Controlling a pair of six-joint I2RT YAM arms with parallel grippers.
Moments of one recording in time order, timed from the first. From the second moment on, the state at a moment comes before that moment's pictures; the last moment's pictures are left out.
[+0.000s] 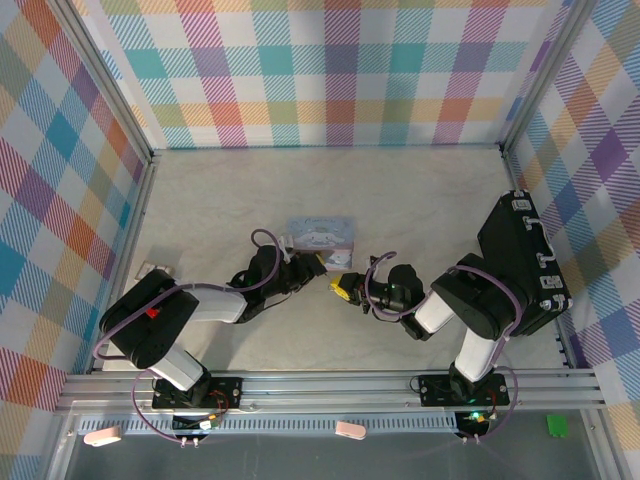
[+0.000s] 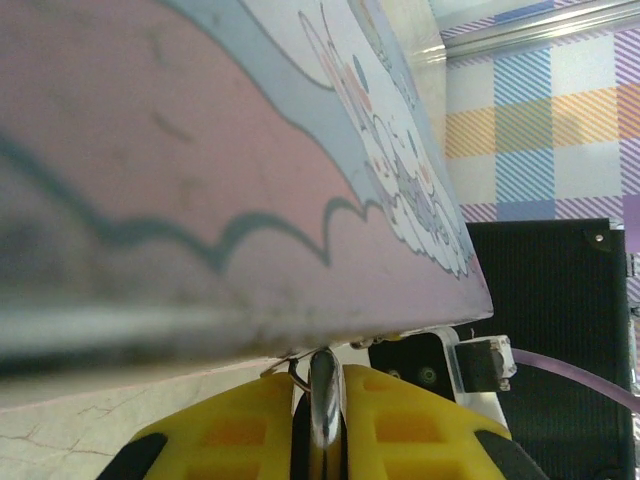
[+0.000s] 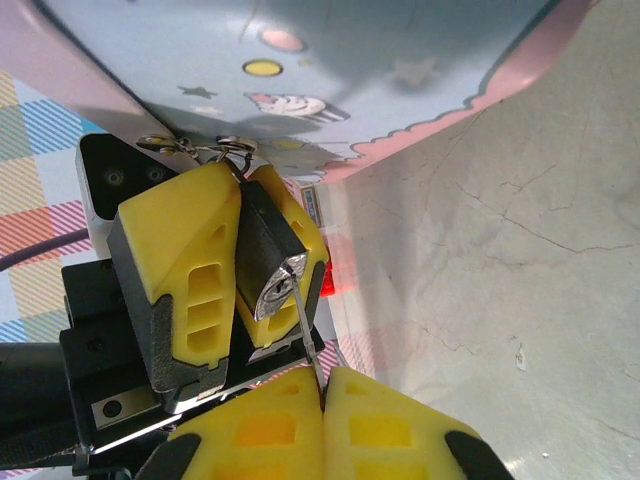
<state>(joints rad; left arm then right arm) -0.67 1.56 0.49 0.67 0.21 -1.22 0.67 1.76 0.28 1.26 -0.50 1.59</state>
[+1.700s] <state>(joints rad) -0.67 1.55 0.47 0.81 0.17 -1.37 0.68 1.71 0.33 1.26 -0.48 1.60</state>
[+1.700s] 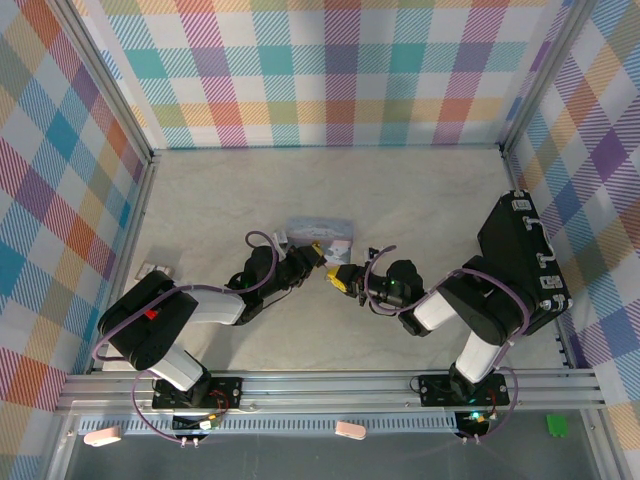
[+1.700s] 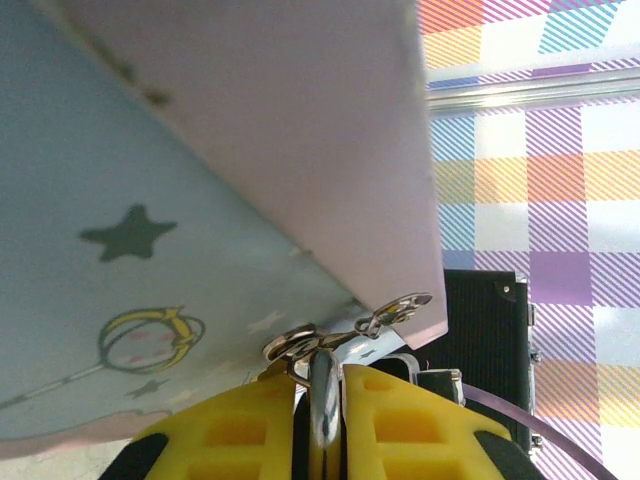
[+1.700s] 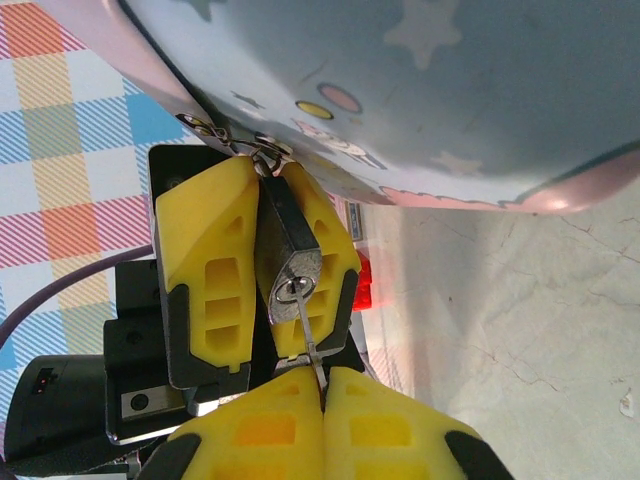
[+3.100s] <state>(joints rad) -0.70 1.55 0.52 0.81 0.09 -1.44 0.54 1.77 0.40 1.31 -0.70 1.62</state>
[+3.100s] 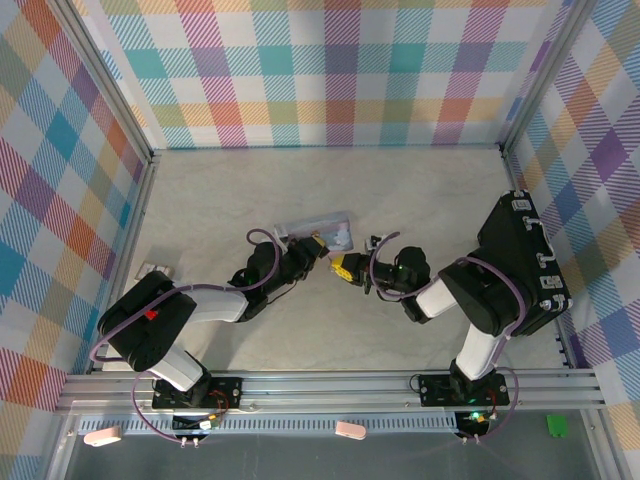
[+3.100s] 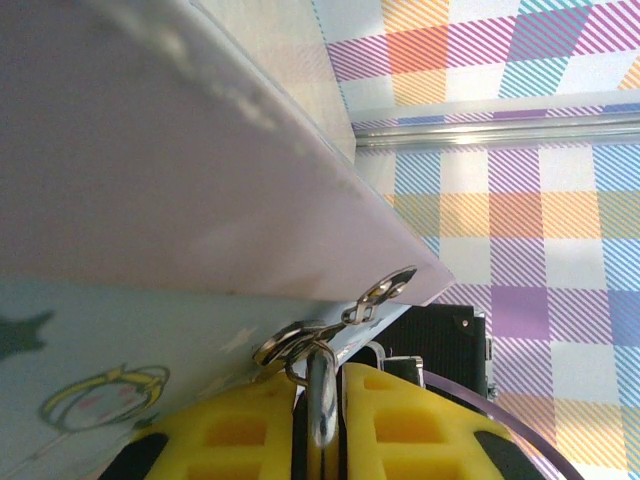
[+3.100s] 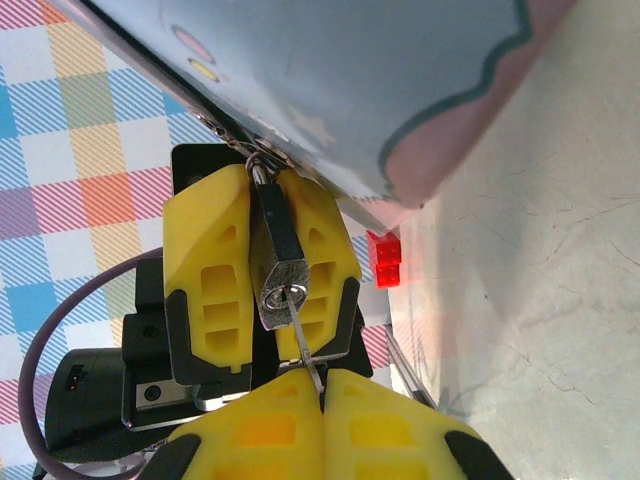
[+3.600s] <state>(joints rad) -0.72 1.59 0.56 0.81 0.03 -1.43 0.52 1.80 0.43 1.31 -0.73 1.61</state>
